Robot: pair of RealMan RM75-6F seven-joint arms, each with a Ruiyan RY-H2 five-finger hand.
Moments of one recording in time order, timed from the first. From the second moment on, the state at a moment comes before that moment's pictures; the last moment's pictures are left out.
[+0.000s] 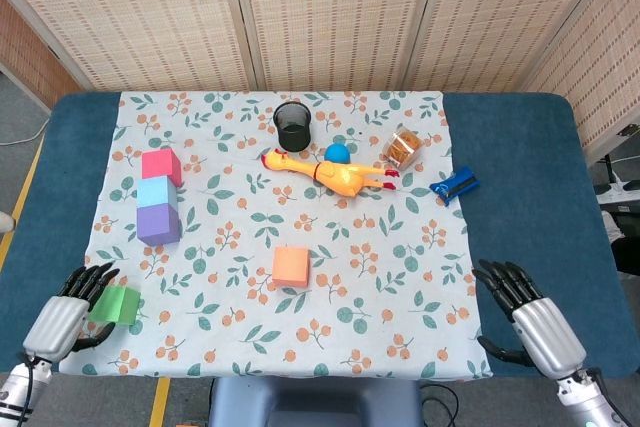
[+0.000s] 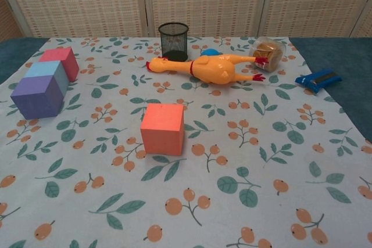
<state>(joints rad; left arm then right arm) -0.19 -1.29 0.12 -1.21 1.63 1.39 -0.24 0.11 -1.07 -0.11 -1.70 -1.82 1.50 0.12</state>
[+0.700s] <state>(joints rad) -0.42 -1.30 -0.12 -1.30 1.30 1.06 -0.16 0.11 -1.07 -0.10 -1.69 -1.79 1.50 0.12</state>
